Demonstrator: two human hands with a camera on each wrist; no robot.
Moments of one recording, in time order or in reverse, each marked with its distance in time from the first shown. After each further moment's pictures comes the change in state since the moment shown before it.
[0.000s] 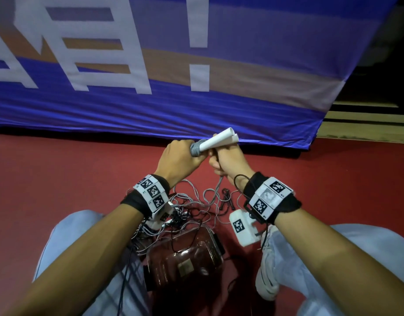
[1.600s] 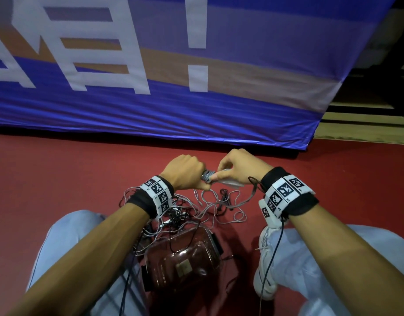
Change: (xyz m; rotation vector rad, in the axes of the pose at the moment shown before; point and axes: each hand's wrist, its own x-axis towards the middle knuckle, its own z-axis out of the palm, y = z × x) left_hand -0.001 0.005 0.022 0.722 -0.477 0.357; right_hand 0.006 0.004 -0.059 -1.041 -0.354 -0.179
